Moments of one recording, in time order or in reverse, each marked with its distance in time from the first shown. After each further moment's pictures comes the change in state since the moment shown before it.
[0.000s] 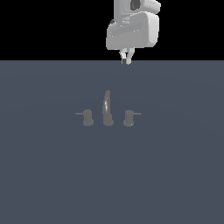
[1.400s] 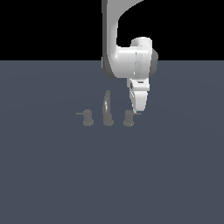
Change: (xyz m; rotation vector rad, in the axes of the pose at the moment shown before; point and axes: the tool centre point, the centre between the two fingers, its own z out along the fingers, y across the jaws) arm 0.092 -0.024 0.215 0.011 0.002 0.631
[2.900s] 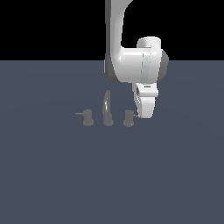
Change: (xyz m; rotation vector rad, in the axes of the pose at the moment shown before) arm 0.016 0.046 0.004 0.023 0.007 0.017
